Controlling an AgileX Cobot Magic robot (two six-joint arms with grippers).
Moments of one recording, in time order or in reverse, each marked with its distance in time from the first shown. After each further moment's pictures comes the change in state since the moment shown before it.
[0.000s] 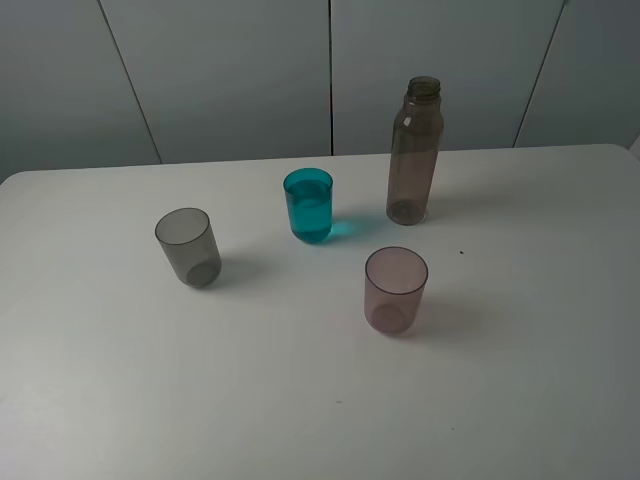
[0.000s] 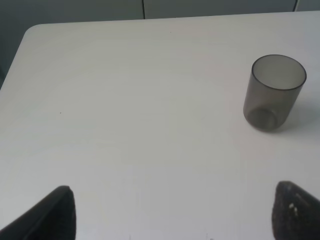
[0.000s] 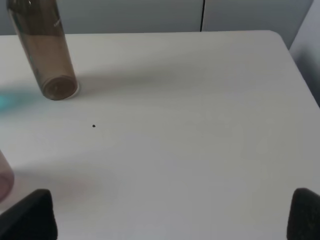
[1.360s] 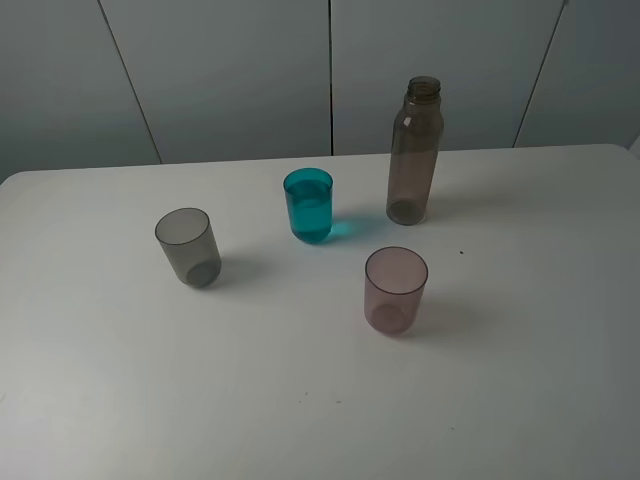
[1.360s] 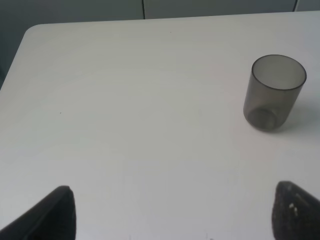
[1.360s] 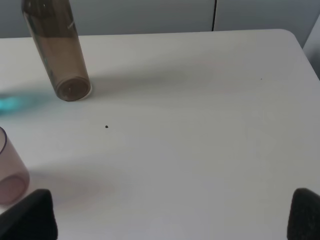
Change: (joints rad) left arm 0.000 0.000 0.000 0.000 0.000 0.000; right arm 0.000 0.000 0.000 0.038 0.000 0.000
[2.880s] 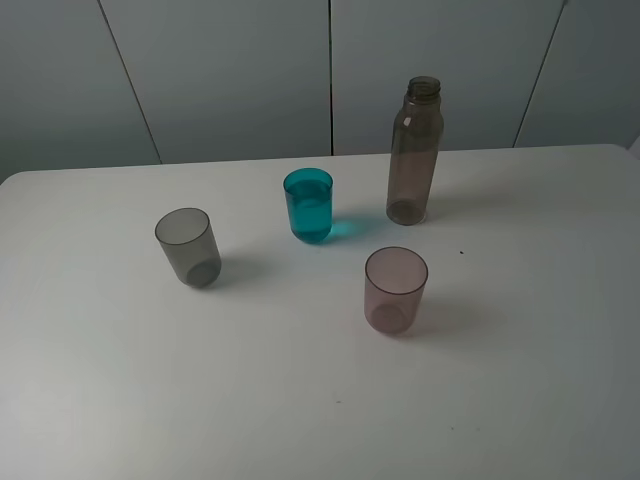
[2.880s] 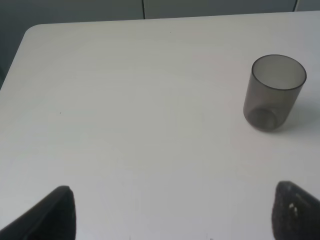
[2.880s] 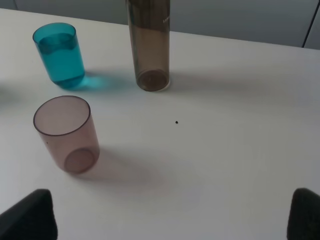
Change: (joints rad) left arm 0.000 0.000 0.000 0.000 0.000 0.000; right arm 0.280 0.000 0.000 0.004 0.000 0.000
